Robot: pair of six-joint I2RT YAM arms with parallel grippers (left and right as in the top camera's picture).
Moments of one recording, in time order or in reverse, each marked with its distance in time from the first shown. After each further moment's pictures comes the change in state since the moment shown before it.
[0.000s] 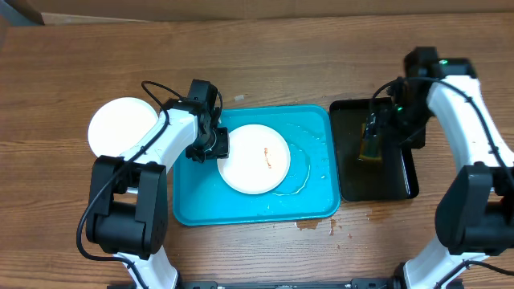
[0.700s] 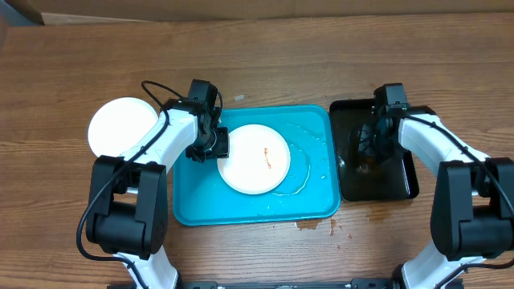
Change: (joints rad) left arm 0.000 0.000 -0.003 0.009 0.000 0.000; right arm 0.080 -0.024 -0.426 0.610 0.166 0.113
